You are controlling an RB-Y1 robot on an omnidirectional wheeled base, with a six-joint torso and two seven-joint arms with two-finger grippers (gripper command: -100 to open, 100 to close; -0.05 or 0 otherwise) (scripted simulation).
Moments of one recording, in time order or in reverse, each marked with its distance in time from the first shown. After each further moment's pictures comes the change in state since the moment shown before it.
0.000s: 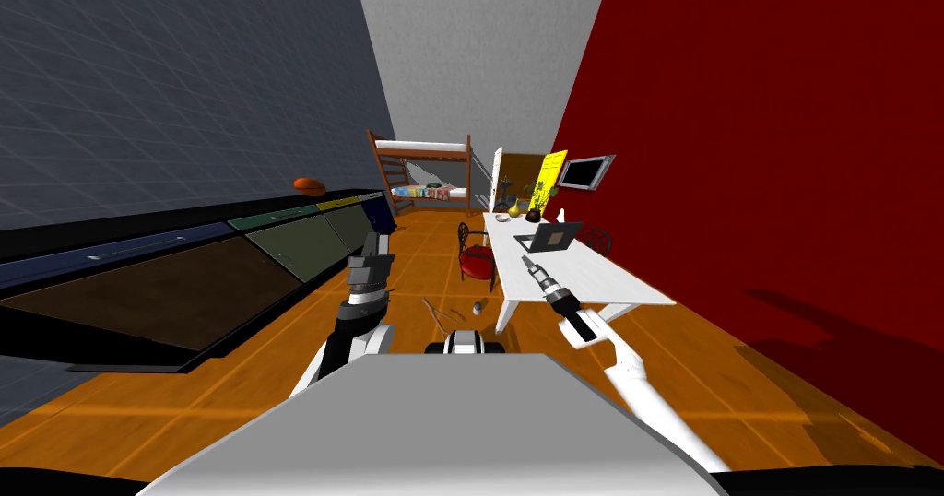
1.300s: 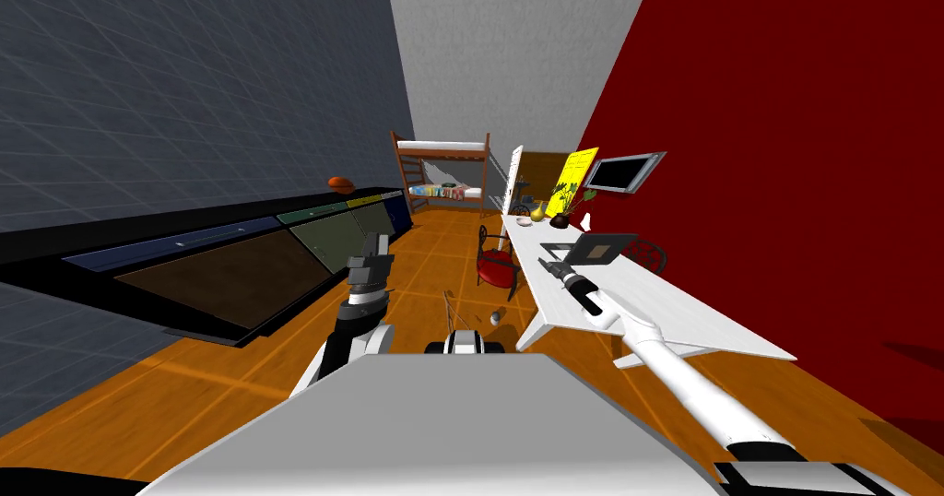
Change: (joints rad) left arm 0.000 0.000 0.000 0.000 0.000 0.000 0.000; right arm -0.182 -0.276 0.026 0.315 0.264 0.212 0.157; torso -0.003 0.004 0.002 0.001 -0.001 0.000
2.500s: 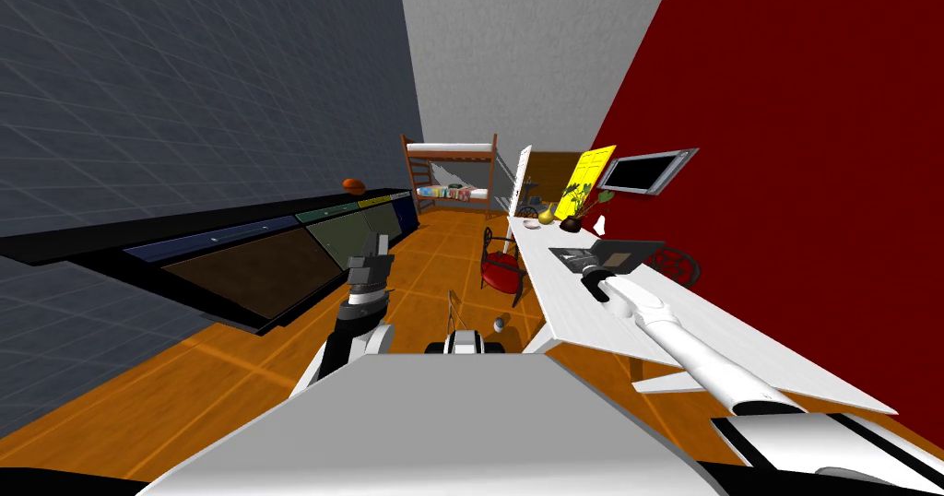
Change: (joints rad) left arm 0.000 0.000 0.000 0.000 0.000 0.000 0.000; right arm -0.129 -0.143 0.037 0.212 0.240 0.202 0.156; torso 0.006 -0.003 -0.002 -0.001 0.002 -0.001
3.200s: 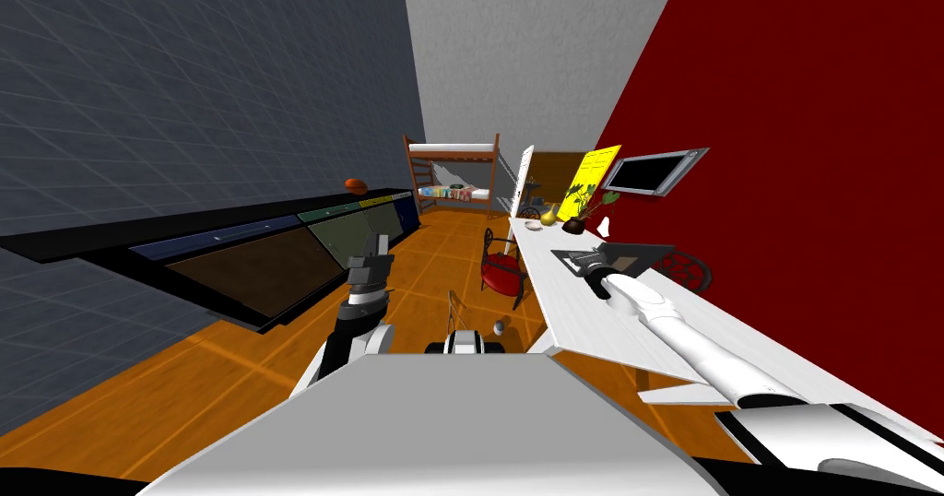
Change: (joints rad) left arm 0.000 0.000 0.000 0.000 0.000 0.000 0.000; right arm -0.027 -0.041 0.029 0.032 0.054 0.083 0.048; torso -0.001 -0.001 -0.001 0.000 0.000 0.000
